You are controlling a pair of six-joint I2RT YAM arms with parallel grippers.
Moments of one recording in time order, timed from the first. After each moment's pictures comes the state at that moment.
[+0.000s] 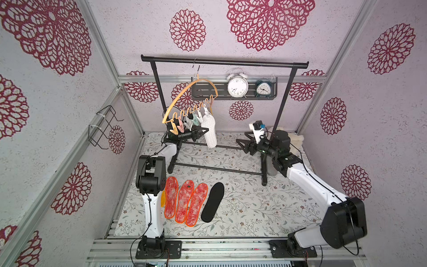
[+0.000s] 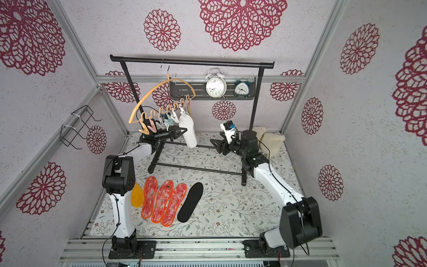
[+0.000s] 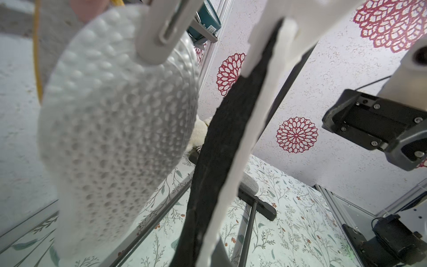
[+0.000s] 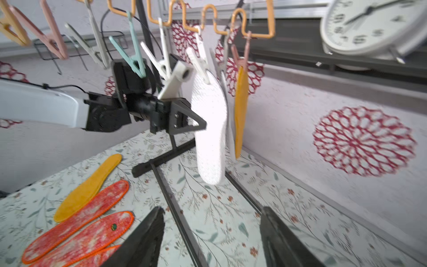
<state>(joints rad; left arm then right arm) -0.11 2.20 1.66 0.47 1.11 -0.27 0.38 1.51 1.24 0.12 -0.52 -0.03</state>
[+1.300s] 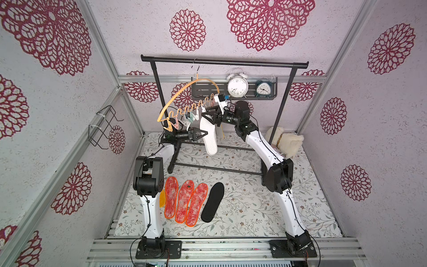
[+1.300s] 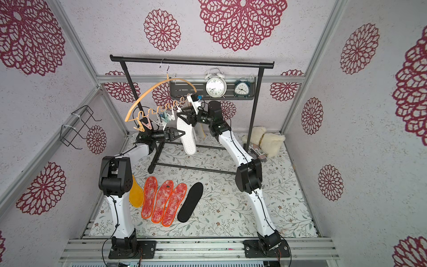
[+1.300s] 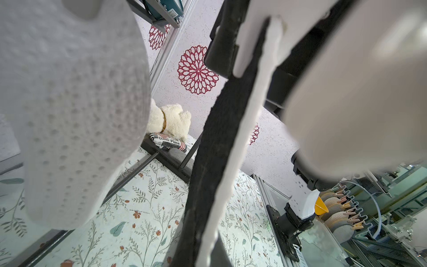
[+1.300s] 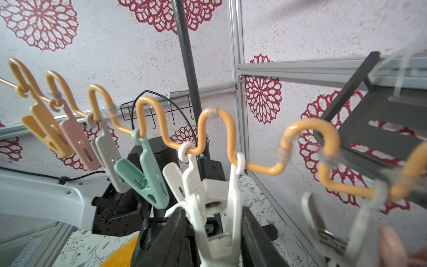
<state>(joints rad) -0.08 2.16 1.61 0.54 1.33 -0.52 0.50 2.41 2.49 0.06 -0.82 0.24</state>
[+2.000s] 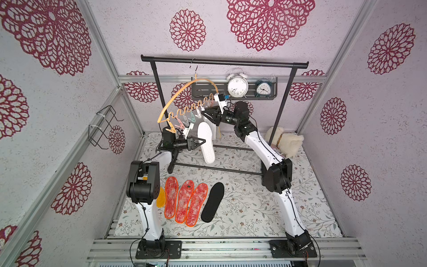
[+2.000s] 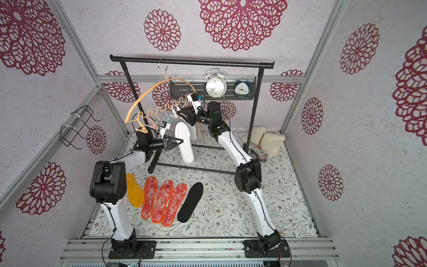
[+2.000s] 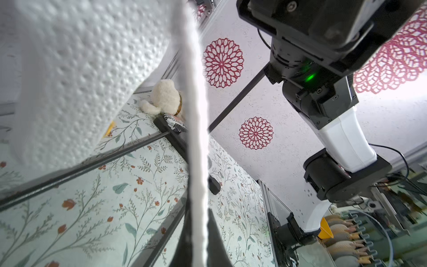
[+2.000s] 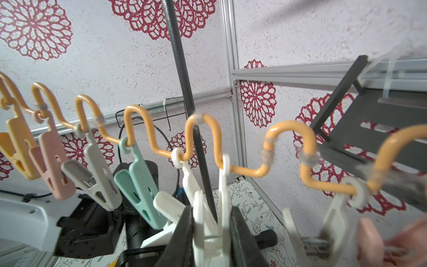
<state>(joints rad) -0.08 1.96 1.31 0.35 1.18 -0.41 0.51 2.43 2.49 0.10 -0.78 0.27</state>
